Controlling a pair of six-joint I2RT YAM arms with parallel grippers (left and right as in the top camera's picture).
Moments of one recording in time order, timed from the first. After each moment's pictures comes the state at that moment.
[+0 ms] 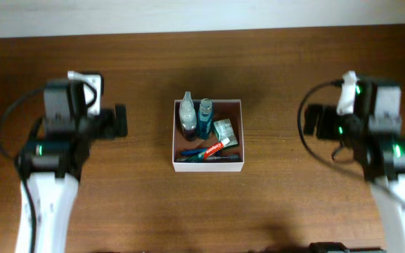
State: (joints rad) left arm -0.02 1.19 1.20 -0.80 -0.04 0.03; right arm -0.03 1.08 1.17 -0.89 0.01 0.10
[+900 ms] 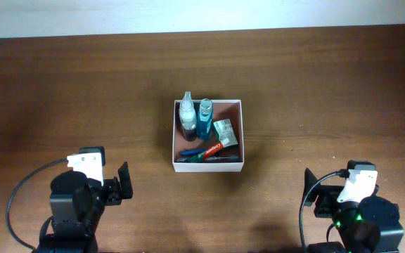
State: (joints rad) left arm -0.02 0.57 0.67 -0.75 -0.03 -0.05; right arm 0.05 0.29 0.67 -0.89 0.06 0.13
